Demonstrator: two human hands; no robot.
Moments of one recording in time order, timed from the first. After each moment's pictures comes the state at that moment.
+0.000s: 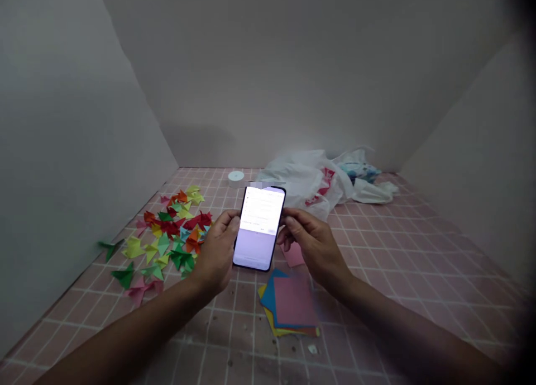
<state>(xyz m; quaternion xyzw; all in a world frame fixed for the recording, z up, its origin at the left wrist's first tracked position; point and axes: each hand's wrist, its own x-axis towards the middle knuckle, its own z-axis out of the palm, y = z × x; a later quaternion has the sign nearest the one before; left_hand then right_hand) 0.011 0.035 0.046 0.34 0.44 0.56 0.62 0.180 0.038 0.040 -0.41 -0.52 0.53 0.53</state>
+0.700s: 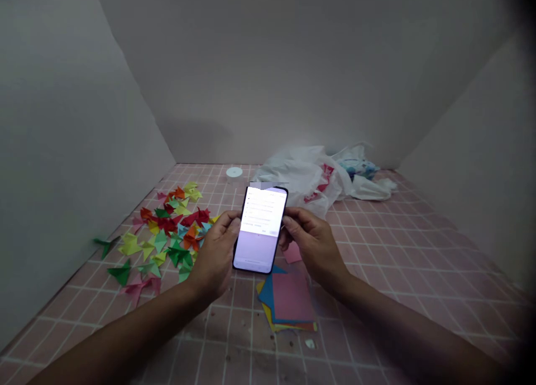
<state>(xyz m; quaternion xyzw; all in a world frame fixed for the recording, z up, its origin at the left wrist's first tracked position) 0.011 0.025 0.046 0.33 0.44 0.54 0.64 0.181 0.036 0.038 -0.44 -0.52 0.51 0.53</state>
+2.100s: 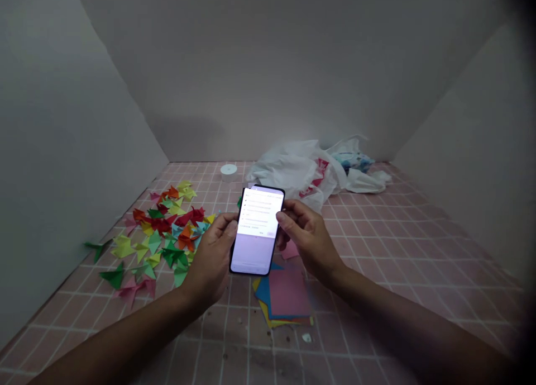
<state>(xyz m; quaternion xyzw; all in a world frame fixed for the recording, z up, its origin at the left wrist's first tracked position) 0.015 0.021 0.045 0.33 0.45 0.53 0.64 0.183 0.036 0.043 -0.43 -0.52 0.52 0.52</state>
